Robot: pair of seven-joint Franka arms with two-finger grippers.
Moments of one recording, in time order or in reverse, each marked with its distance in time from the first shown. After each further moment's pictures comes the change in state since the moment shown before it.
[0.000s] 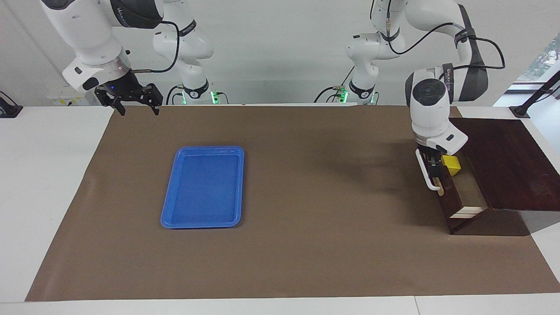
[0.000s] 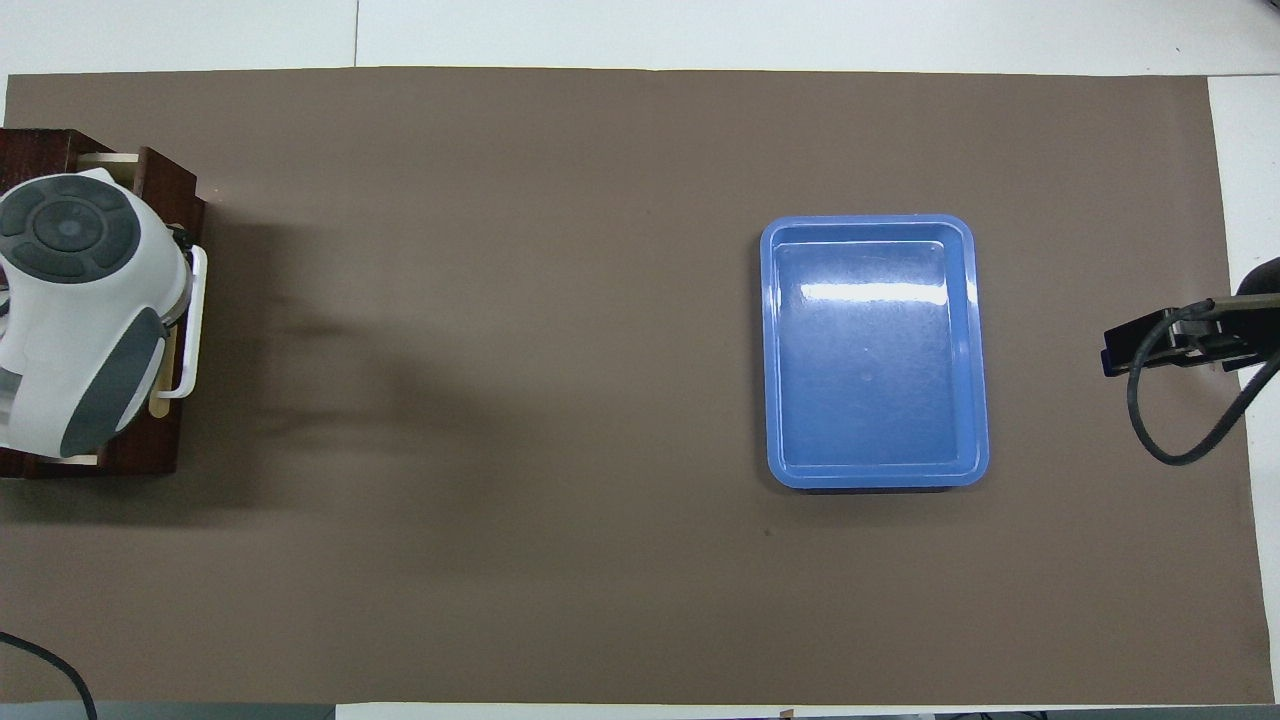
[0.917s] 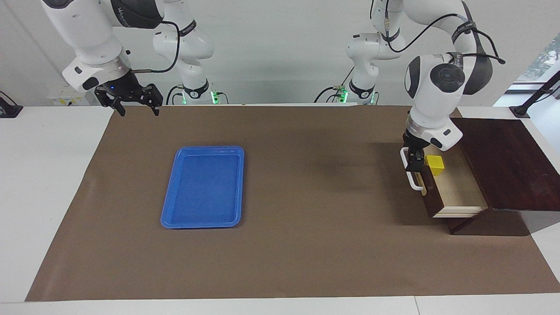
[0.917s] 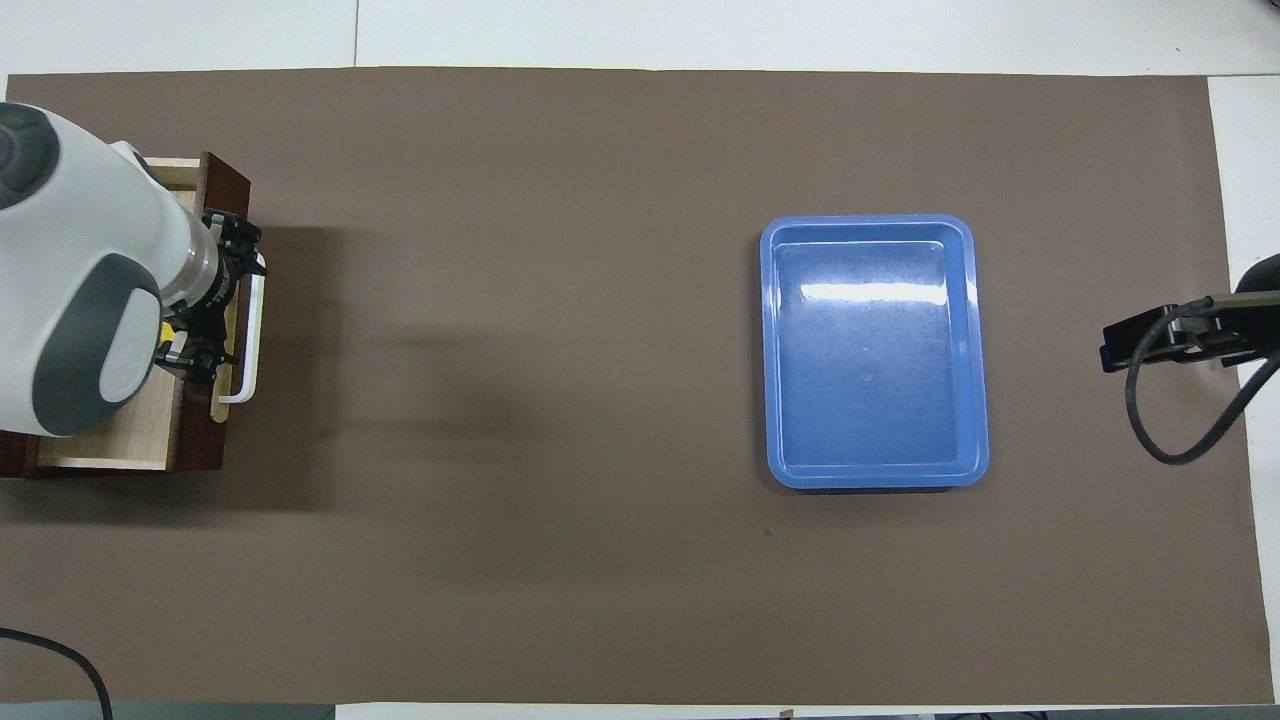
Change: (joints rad) left arm -0.095 0.007 -0.011 0.100 -0.285 -0.140 0.069; right arm 0.000 0.000 0.001 0.000 0.000 0.010 0.000
